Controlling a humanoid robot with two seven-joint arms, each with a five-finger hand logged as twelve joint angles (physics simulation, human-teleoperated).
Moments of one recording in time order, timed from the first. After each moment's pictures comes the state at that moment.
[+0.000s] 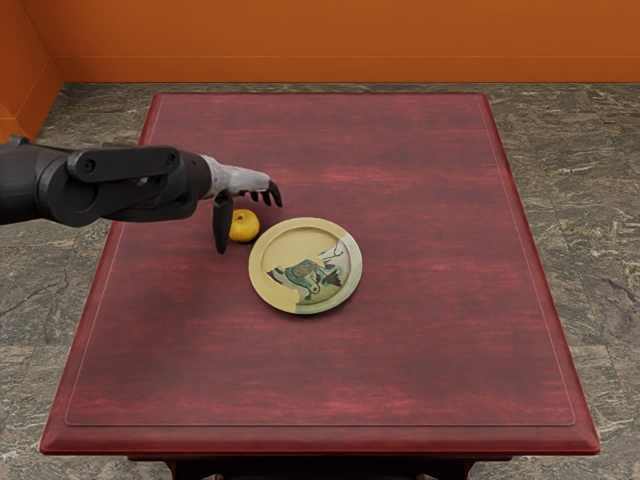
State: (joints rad) left arm -1.53 0.23 0.55 -0.99 0.80 -0.14 0.09; right arm -0.04 0.00 -0.06 0.17 0.03 -0.14 -0.03
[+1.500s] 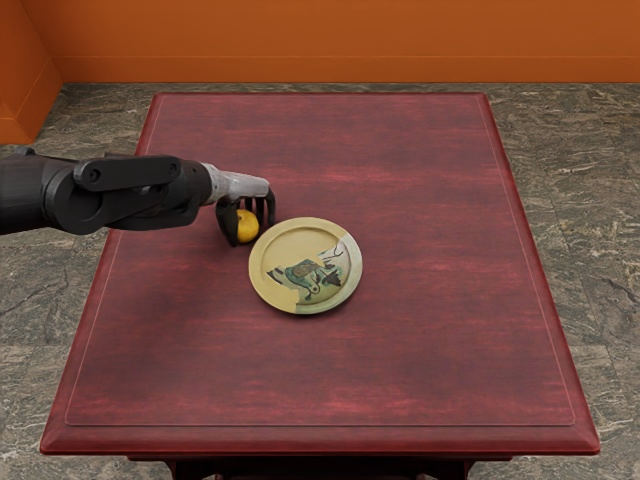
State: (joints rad) left arm -1.50 0.21 0.55 -0.97 0.80 -0.12 0.08; right arm -0.04 0.00 -0.06 0.17 0.03 -0.14 -0.03
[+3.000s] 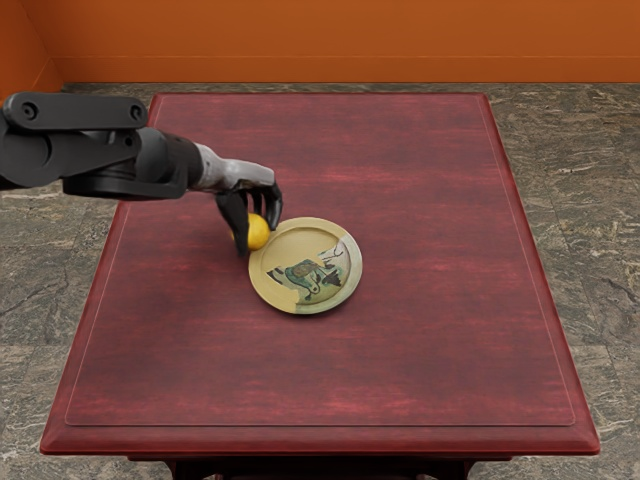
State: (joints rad) left arm -1.67 0.34 0.56 -1.18 0.51 -0.23 0.08; right arm -0.04 0.00 -0.06 0.17 0.03 -0.14 -0.03
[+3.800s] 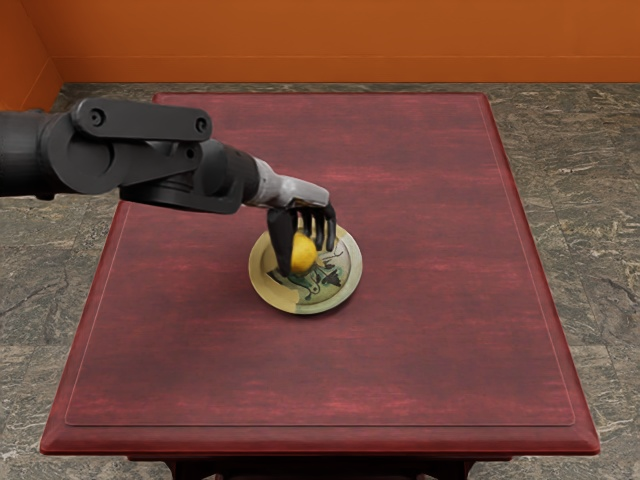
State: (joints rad) left arm -1.72 0.20 0.56 -1.20 0.47 -0.23 0.09; right arm -0.04 0.00 -0.06 0.17 0.03 -0.14 -0.03
